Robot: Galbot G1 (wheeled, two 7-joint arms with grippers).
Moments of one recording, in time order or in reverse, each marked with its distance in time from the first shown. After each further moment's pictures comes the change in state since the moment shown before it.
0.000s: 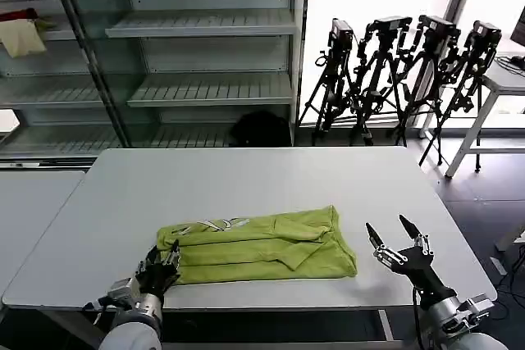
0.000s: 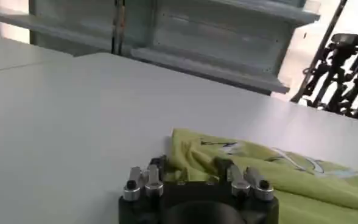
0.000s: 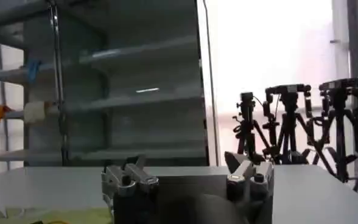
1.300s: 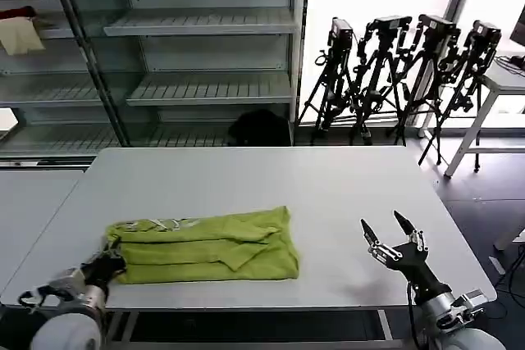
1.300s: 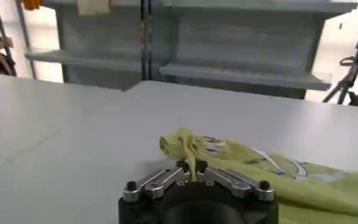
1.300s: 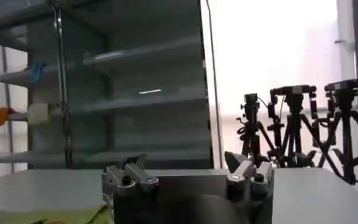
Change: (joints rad) left arm 0.032 0.289 -0.227 -0.005 -0.176 -0.007 0.006; right arm 0.028 0.007 -0.024 0.011 -0.008 -0.016 0.008
